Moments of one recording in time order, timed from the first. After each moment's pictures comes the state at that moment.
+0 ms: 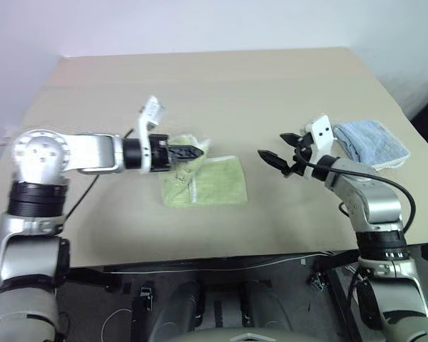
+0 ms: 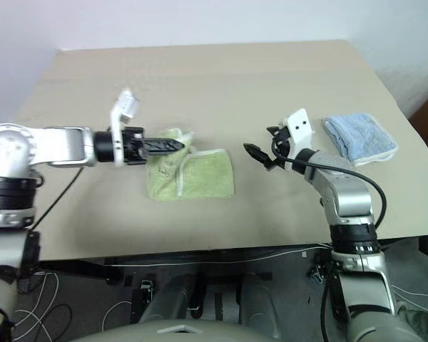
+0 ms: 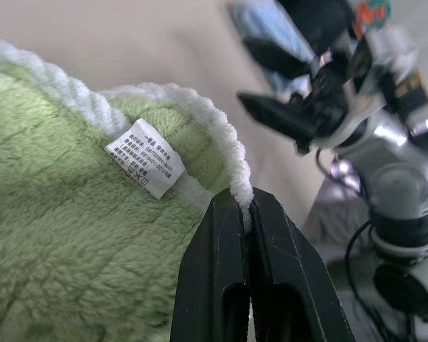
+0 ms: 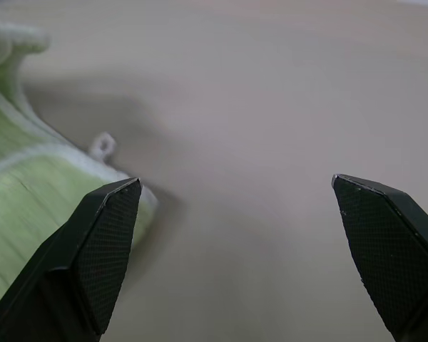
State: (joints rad) left arm -0.84 0.68 -0.07 0.16 -1.56 1.33 -0.11; right arm -0.48 -0.49 -0.09 -0.02 0.32 0.57 0.65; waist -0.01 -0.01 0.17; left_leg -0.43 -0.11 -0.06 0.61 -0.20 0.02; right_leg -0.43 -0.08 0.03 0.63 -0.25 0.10
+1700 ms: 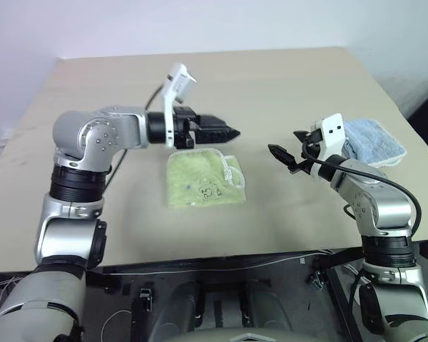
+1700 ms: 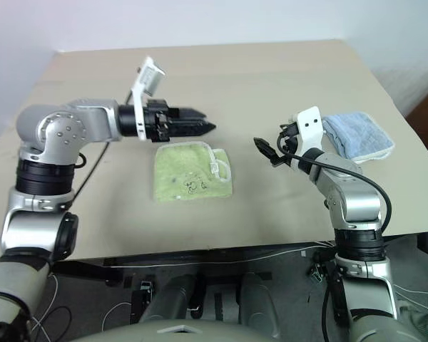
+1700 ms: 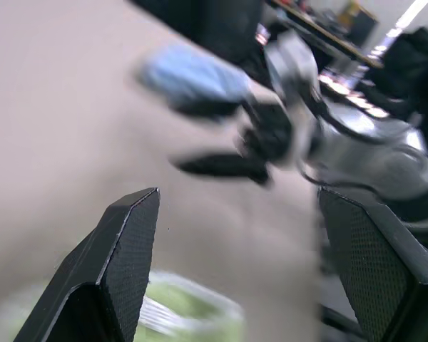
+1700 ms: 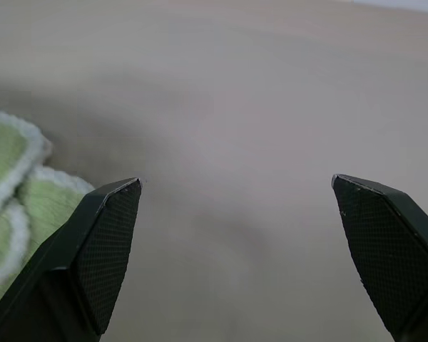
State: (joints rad) left arm -0.98 0.57 -0.07 0.13 -0.68 0.98 -0.85; right arm -0.50 -0.48 -0.12 -0.08 0.38 0.71 0.52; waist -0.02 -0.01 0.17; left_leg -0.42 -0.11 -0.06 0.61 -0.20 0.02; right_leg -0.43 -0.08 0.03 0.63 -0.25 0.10
